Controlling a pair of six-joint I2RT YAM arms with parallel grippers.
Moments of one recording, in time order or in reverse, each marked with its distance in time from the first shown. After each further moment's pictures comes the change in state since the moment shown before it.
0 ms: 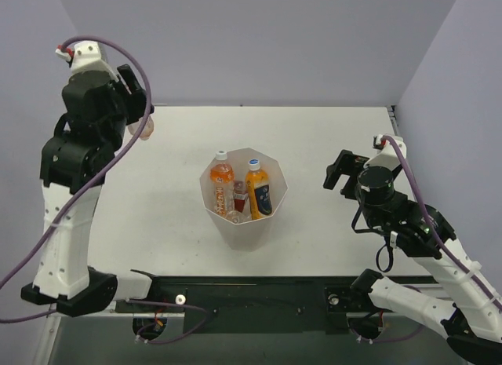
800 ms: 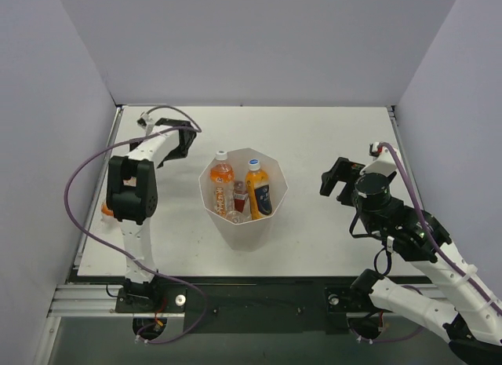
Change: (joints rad) left arm 0.134 0.718 -0.486 -0.312 -0.702 -0.642; right arm 0.000 -0.048 -0.095 0.030 -0.055 0.046
